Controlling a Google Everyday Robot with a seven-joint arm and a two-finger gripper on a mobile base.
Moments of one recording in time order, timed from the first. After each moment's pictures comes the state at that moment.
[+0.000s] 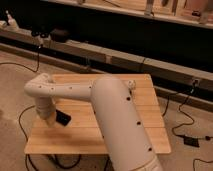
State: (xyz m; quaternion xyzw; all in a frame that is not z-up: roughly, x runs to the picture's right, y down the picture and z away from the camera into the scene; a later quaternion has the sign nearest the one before) arm -0.310 0.201 0.808 -0.10 -0.45 -0.84 0.27
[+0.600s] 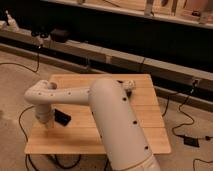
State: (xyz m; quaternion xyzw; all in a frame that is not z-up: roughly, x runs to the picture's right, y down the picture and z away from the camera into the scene) arm -0.323 0.212 0.837 -0.07 -0.42 -0.86 0.27
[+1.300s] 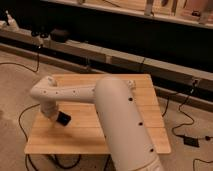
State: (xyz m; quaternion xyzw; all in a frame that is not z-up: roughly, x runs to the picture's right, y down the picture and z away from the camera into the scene) arm -0.301 0.178 0.852 -0.06 -0.38 -0.88 0.29
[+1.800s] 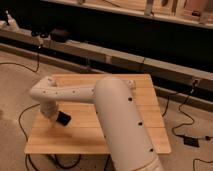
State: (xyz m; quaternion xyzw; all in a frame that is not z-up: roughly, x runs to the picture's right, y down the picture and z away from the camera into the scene) arm -0.301 0.178 0.852 -0.06 -0.38 -0.88 0.29
